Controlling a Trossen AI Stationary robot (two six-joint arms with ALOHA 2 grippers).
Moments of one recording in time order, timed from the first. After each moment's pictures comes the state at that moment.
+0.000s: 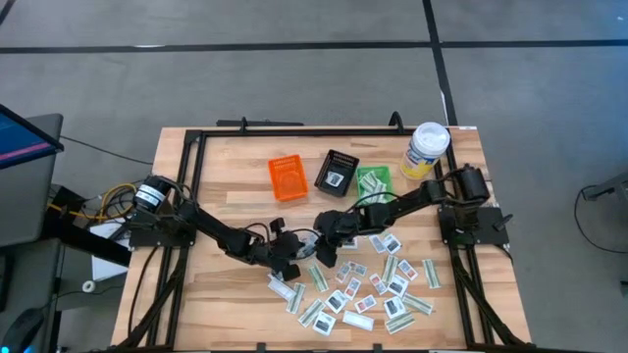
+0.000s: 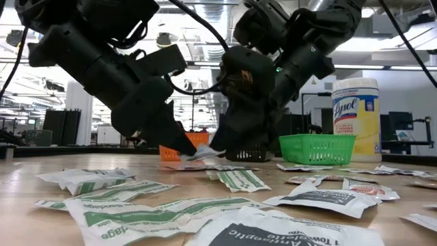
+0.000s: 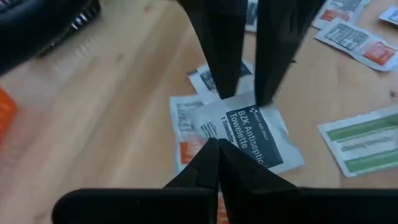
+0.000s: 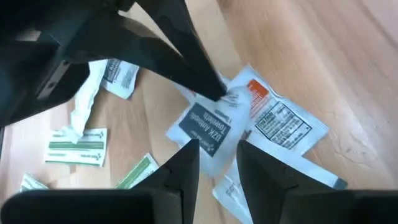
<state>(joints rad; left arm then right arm) -0.41 1.67 0.75 0.28 -0.61 -0.34 0.13 1.92 1.00 0.14 -0.10 0.58</state>
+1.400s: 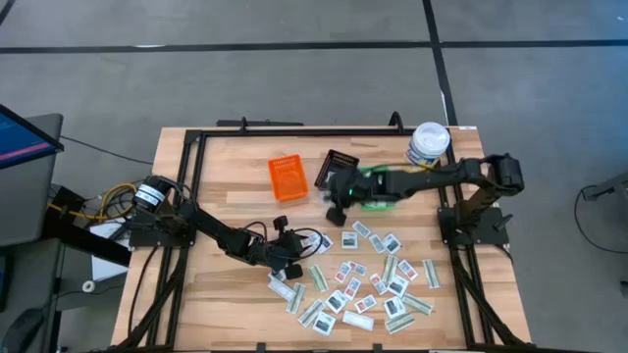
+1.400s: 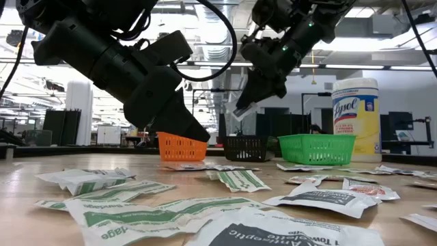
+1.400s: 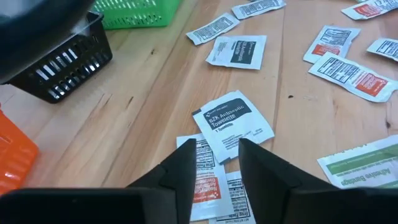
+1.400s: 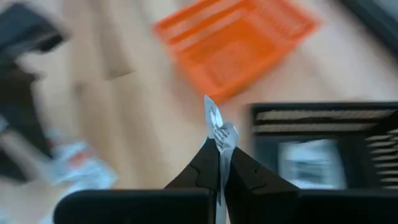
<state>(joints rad) -0.41 1.67 0.76 0.39 -0.64 -0.22 -0.10 1.61 1.00 -0.17 0.19 0.21</state>
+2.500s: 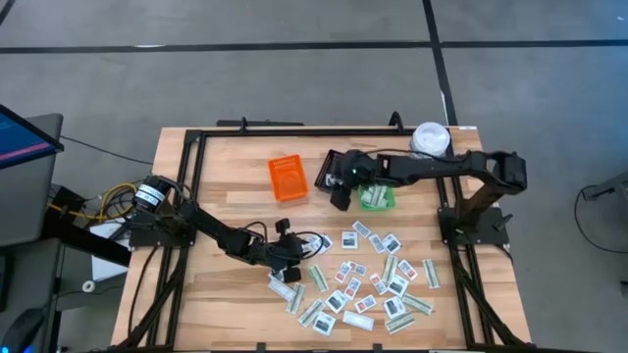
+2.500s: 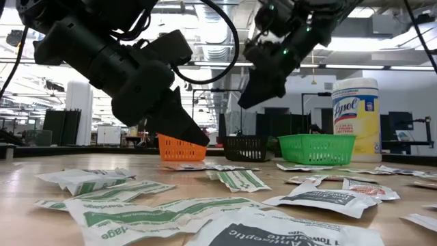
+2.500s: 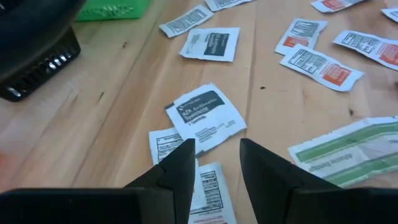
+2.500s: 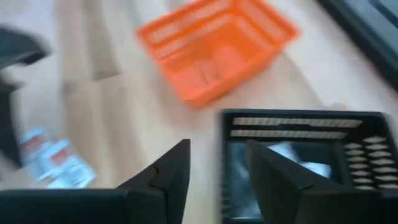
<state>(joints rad) -0.41 1.67 0.76 0.38 -0.55 -0.22 -0.18 1.59 1.00 -0.18 0.09 0.12</state>
